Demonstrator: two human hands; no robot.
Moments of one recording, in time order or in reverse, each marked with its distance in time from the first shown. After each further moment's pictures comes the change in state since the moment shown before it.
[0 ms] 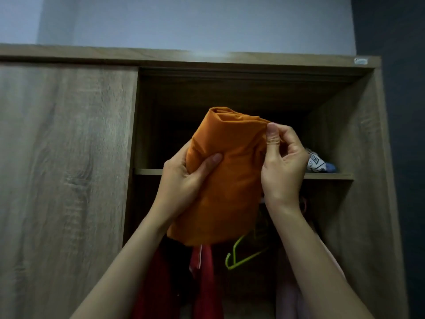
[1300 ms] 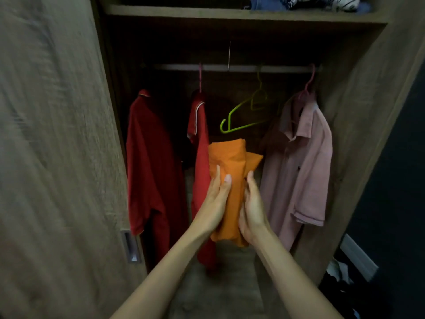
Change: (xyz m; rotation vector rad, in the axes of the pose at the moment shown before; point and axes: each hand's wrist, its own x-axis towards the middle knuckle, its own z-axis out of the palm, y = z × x) left_hand -0.287 -0.070 0.095 -0.126 -0.204 -0.996; right_hand -0.278 0.068 -0.130 0.438 -0.137 1.421
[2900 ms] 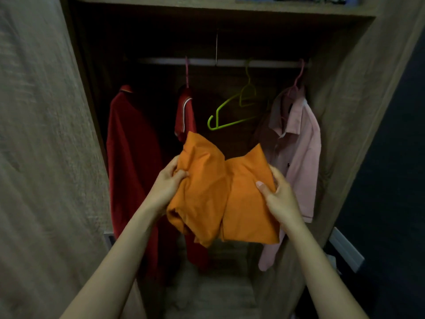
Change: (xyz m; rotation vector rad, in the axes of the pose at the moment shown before) left_hand 0.030 0.016 -0.065 -0.039 0.079 -0.023; right_hand 0.007 -0.056 -0.076 -0.993 0.216 -0.325
